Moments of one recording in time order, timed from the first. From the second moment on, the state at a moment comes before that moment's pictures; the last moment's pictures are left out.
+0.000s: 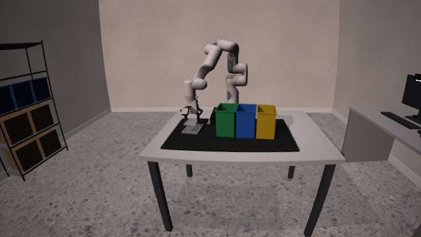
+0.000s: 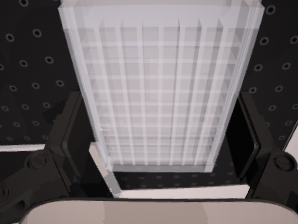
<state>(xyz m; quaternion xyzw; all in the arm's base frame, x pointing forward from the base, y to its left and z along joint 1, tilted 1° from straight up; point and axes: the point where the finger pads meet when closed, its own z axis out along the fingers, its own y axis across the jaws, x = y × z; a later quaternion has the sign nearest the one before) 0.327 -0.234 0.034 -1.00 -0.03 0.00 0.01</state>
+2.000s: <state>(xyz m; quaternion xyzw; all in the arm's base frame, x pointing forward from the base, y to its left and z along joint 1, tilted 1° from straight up) 0.325 -0.235 0.123 -1.00 -0.02 0.00 0.01</state>
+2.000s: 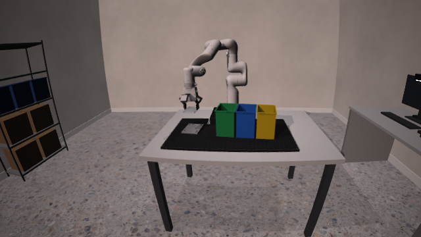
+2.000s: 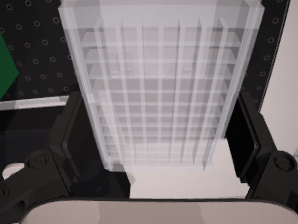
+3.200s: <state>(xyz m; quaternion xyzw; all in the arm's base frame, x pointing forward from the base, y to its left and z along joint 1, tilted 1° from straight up) 0.325 -0.235 0.175 -1.00 -0.02 0.00 0.01</state>
